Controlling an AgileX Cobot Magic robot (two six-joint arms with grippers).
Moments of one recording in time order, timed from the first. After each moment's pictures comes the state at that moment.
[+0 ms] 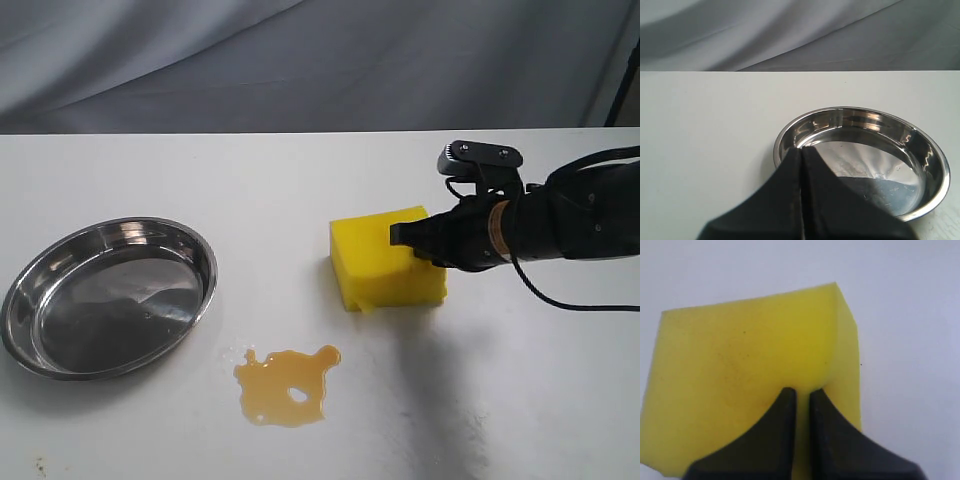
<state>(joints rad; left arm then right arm) -0.01 0.00 0.00 0.04 0.32 -0.04 0.31 1.86 -0.90 -1.46 -0.17 1.73</state>
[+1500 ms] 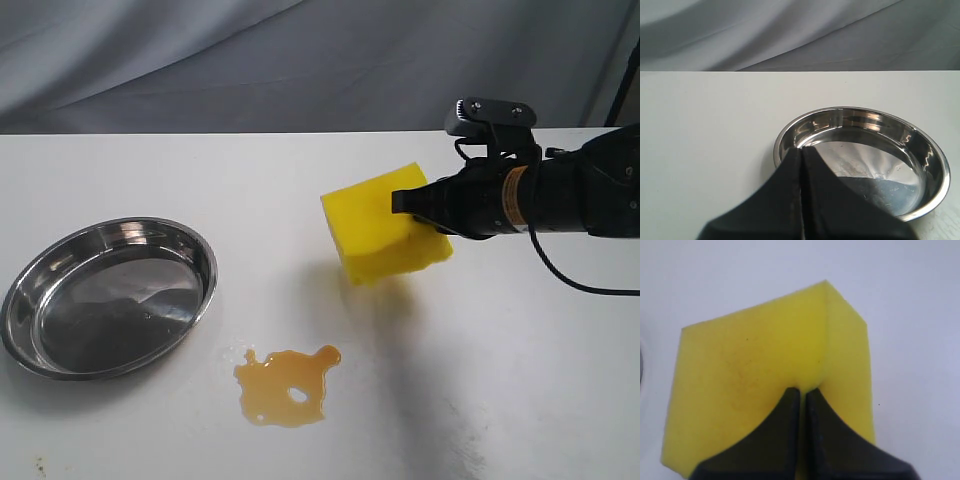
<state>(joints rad) -0.01 0.00 0.00 0.04 0.32 -0.04 0.31 1.74 -0.90 -1.47 -0.20 1.70</state>
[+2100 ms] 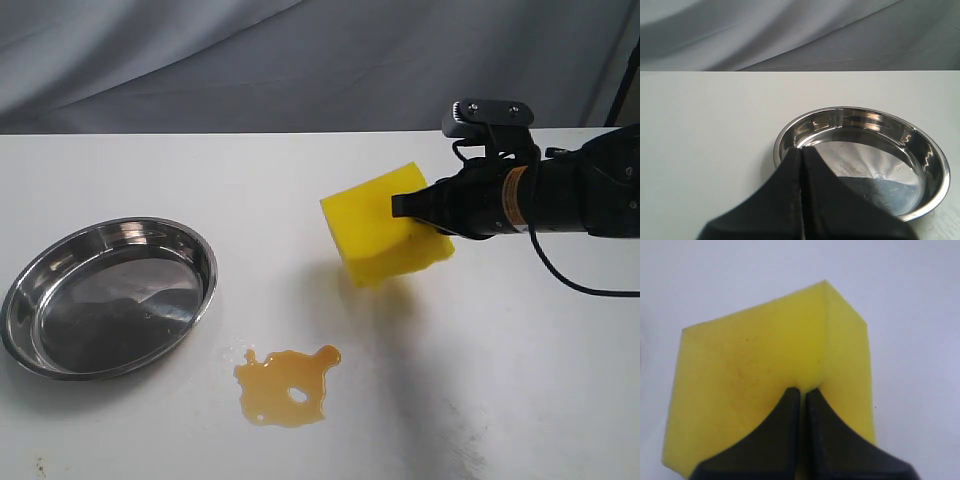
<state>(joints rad) -0.01 0.00 0.00 0.04 0.32 -0.04 0.31 1.74 -0.90 -1.47 -0.20 1.66</state>
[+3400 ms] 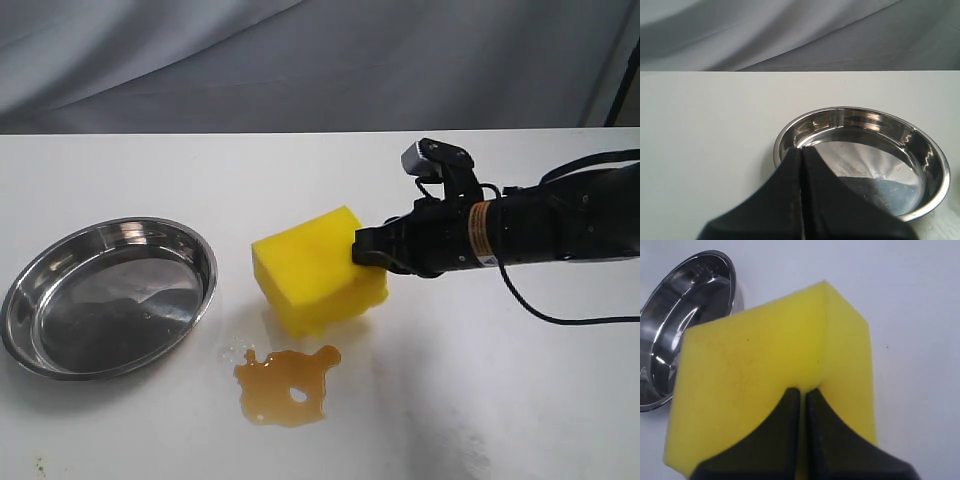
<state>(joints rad) -0.01 0.00 0.00 0.04 0.32 -0.04 0.31 1.88 -0.90 -1.39 -0.56 1.59</state>
